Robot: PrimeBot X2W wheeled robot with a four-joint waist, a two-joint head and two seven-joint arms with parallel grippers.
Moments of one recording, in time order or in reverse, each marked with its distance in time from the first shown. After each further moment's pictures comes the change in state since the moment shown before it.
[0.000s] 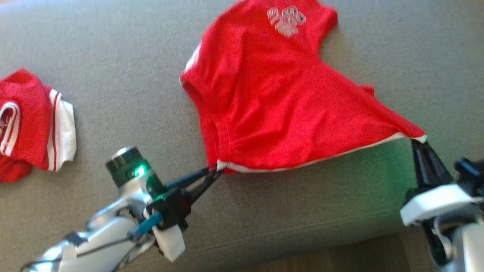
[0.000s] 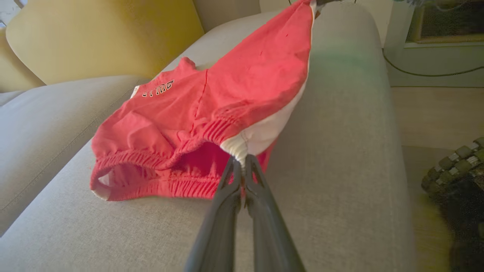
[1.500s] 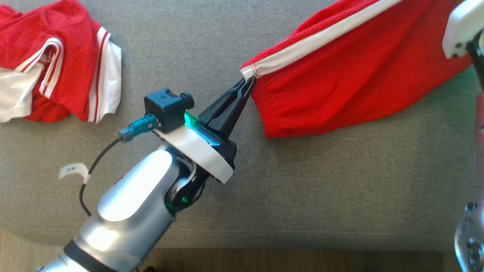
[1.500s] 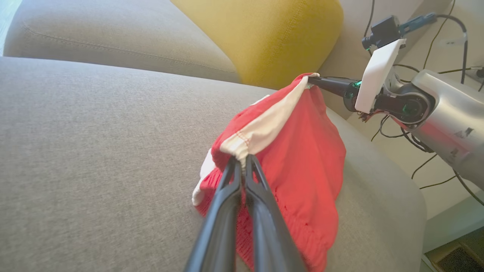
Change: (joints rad) left arm -0.115 -0.347 0.196 0.140 -0.572 -0.021 0.000; right arm -0.785 -0.143 0.017 0.326 -0.245 0.000 0.352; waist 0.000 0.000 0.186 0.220
